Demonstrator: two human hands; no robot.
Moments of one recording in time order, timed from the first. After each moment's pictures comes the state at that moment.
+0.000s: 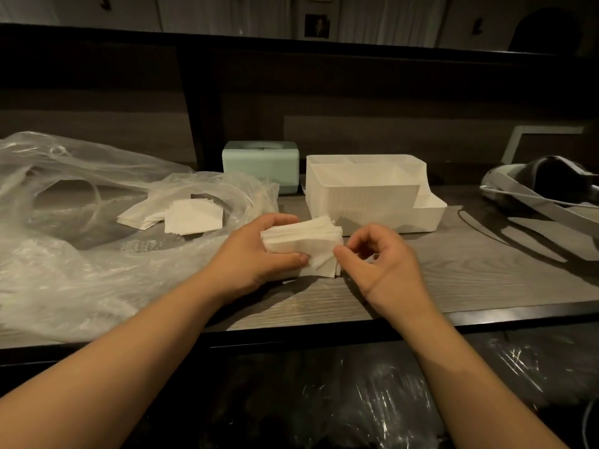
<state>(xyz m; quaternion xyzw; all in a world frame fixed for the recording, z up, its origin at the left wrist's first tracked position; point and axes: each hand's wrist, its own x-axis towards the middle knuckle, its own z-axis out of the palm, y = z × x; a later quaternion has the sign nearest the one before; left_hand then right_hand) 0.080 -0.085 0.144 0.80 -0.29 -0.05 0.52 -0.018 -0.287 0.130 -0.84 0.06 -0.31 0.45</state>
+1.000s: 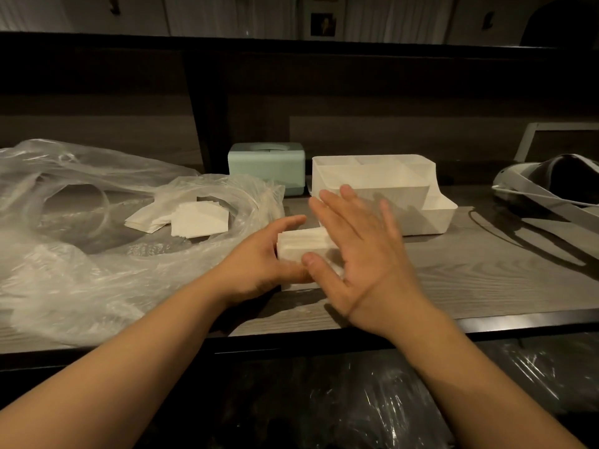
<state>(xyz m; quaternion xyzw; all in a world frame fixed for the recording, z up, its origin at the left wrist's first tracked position) 0.086 -0.086 0.142 0.78 -0.35 -0.12 0.51 -0.024 -0.257 0.161 -0.96 -0.07 -0.26 0.09</state>
